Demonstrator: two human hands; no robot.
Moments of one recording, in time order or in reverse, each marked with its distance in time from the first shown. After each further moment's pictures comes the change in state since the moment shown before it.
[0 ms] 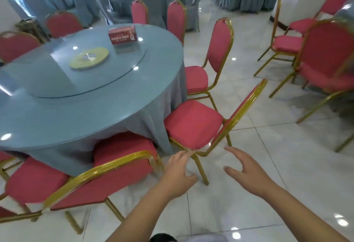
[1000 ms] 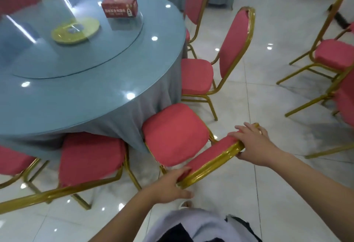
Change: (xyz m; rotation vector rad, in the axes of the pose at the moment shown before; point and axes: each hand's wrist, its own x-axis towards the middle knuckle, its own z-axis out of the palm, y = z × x) left_hand 0.278 0.099 0.062 -0.370 -0.233 -0.291; right_hand 0.343 0.105 -0.255 -0.841 -0.375 -0.193
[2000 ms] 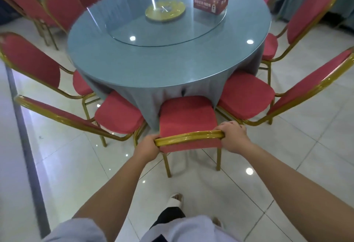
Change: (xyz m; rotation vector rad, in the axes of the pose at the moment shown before) left_hand 0.110 0.107 -0.017 -0.218 0.930 -0.599; right_hand 0.219 0.065 -0.077 0.002 -0.047 -0.594
